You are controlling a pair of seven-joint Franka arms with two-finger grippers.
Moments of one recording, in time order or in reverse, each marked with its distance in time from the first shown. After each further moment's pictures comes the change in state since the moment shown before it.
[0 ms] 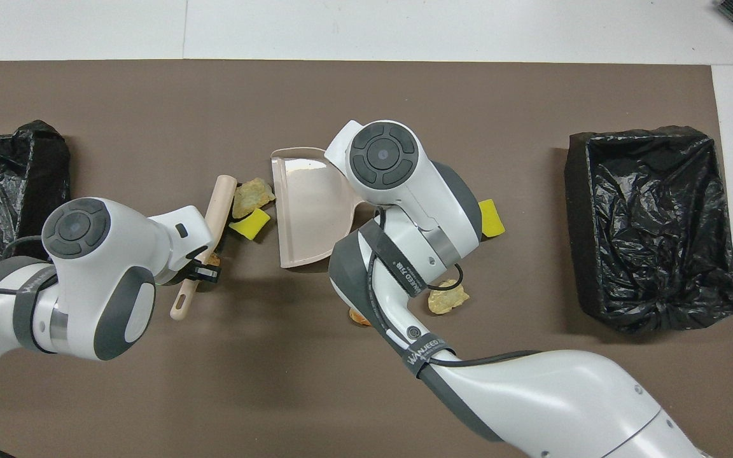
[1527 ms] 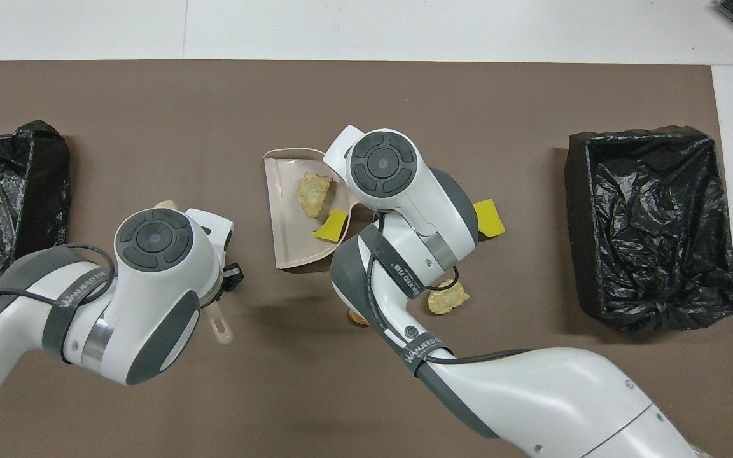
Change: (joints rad) left arm -0.022 -0.117 0.037 -0.023 0.228 -0.355 -0.989; right arm 0.003 -0.001 0.000 -0.046 0.001 0.067 0.017
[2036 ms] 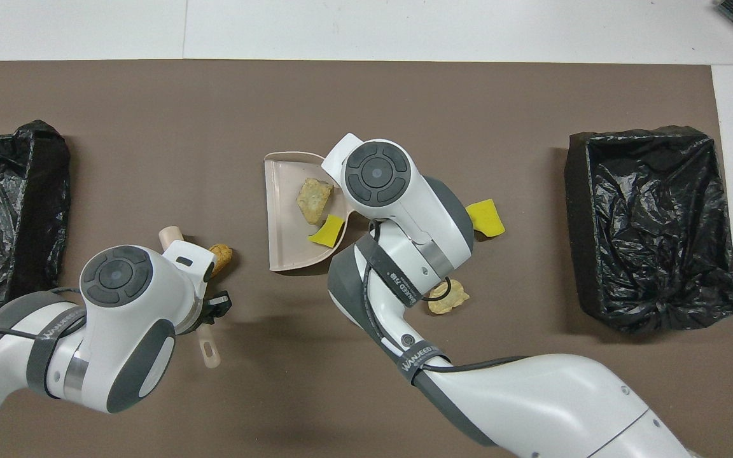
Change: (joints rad) left arm 0.003 -0.012 -0.006 -0.122 -0.143 0.252 0.340; right arm 0.011 -0.013 0.001 -0.027 0.000 0.000 0.054
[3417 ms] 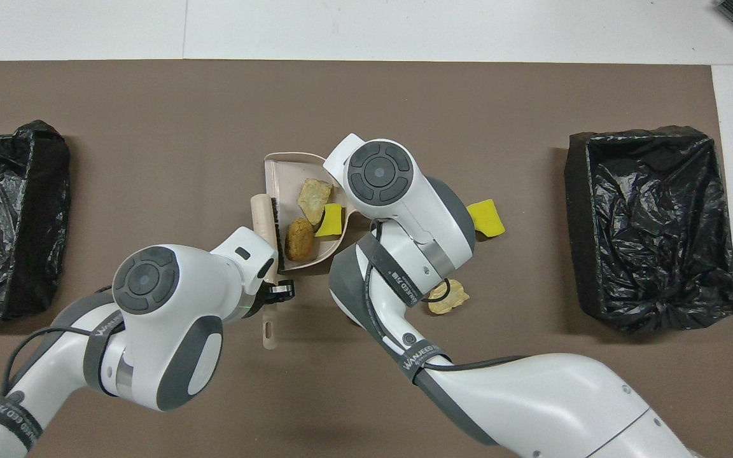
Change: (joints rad) left arm -0.031 0.075 0.005 0.092 -0.160 0.130 0.230; right arm -0.021 -0.001 0.000 -0.011 0.051 0.013 0.005
